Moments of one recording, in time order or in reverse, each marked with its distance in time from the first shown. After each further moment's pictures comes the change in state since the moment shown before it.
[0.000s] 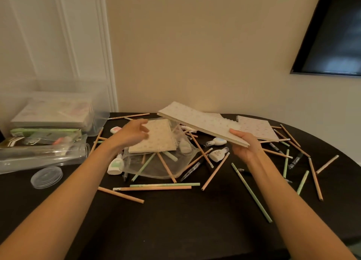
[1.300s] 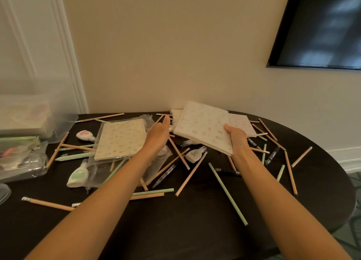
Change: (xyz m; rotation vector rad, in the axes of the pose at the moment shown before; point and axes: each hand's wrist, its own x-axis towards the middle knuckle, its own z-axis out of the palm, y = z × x) left_hand 0.038 0.086 0.115 -0.232 0.149 -0.005; right_hand 0.024 -0.030 -0.029 -0.412 0.308 -0.137
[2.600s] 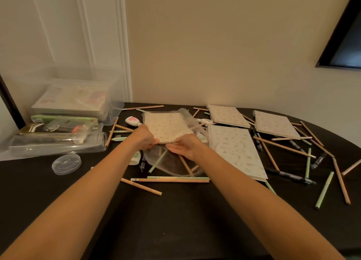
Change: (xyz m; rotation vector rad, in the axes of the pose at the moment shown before) left_hand -0.004 -0.096 -0.129 0.255 0.007 -0.335; right_hand -0.075 0.093 0.179 -0.172 -0.516 0.272
